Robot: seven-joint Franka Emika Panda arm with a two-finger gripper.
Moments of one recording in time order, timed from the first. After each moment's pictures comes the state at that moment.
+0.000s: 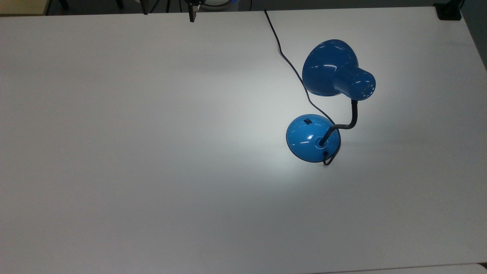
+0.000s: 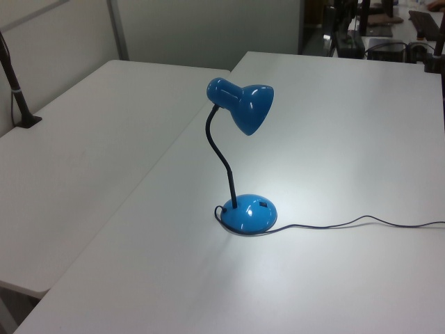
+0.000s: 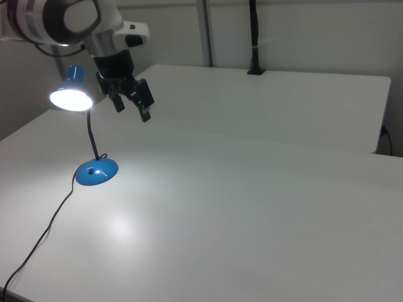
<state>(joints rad) 0.07 -0.06 -0.12 -1.68 -0.02 1.74 0.13</state>
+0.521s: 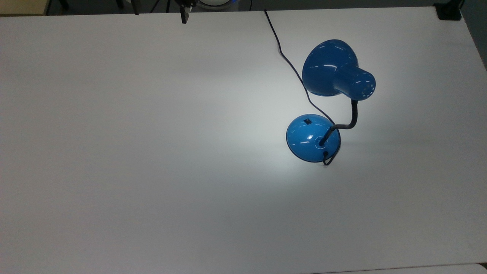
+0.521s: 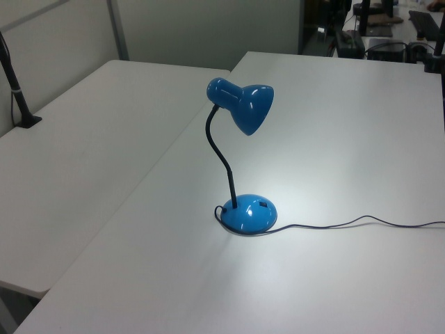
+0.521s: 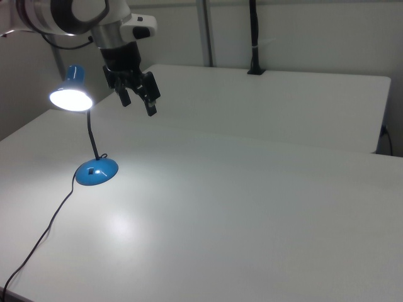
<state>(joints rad) 0.03 0.00 -0.10 -1.58 -0.02 1.68 0.13</state>
